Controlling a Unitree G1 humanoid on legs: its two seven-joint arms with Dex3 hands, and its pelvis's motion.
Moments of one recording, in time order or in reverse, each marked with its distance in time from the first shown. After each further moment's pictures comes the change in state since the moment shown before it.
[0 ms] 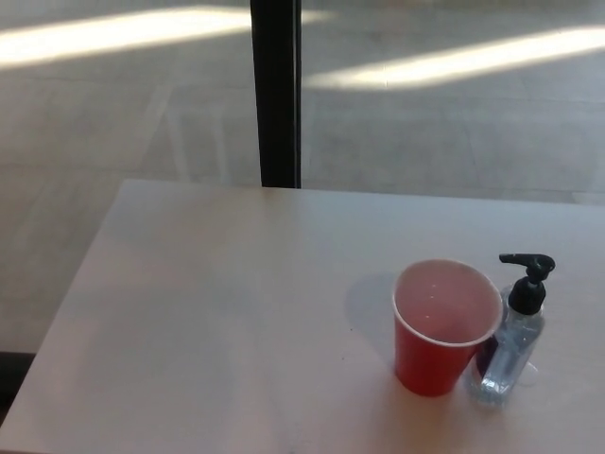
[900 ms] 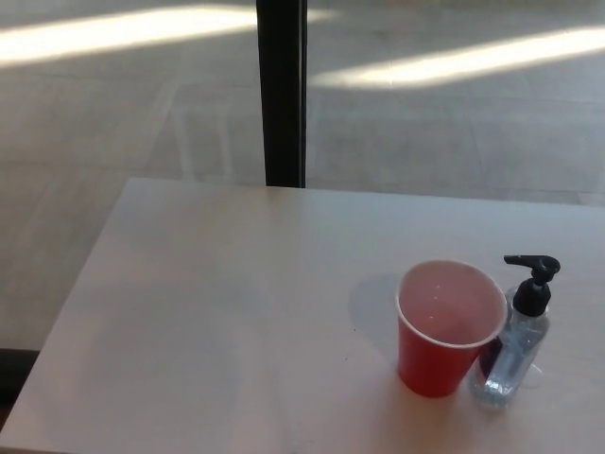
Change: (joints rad) left_arm -0.064 -0.001 0.033 -0.004 -0.030 0.023 0.019; right_arm -0.054 0.043 0.031 -0.081 -0.069 0.023 0.079
